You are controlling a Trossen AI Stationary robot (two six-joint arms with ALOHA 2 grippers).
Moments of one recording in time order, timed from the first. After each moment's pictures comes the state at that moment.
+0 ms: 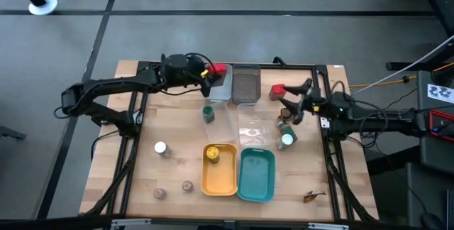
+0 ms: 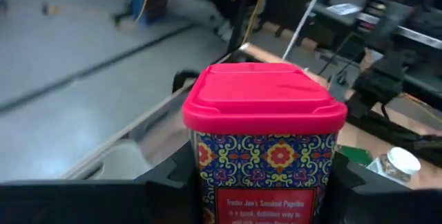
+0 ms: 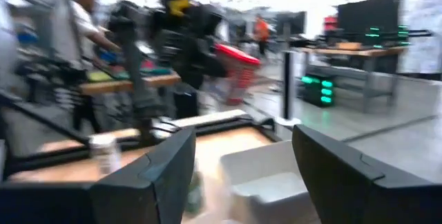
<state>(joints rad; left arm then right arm) 0.39 1.28 0.95 0.03 -0.05 -0.22 -0.12 0.54 0.34 0.32 0.20 0.03</state>
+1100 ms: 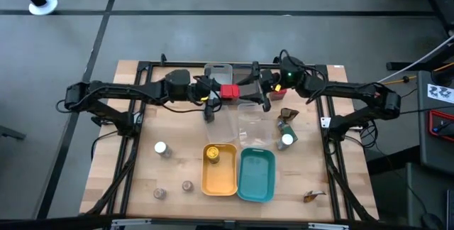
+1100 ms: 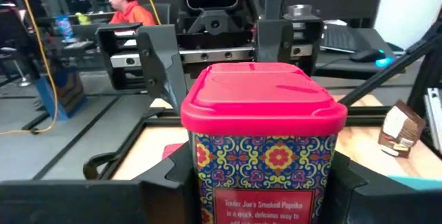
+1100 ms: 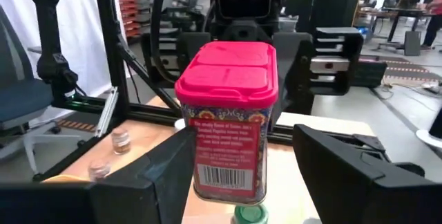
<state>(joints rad) 0.18 1.33 0.95 0.27 0.06 0.09 -0.36 1.38 0.94 0.42 -0.62 -0.08</state>
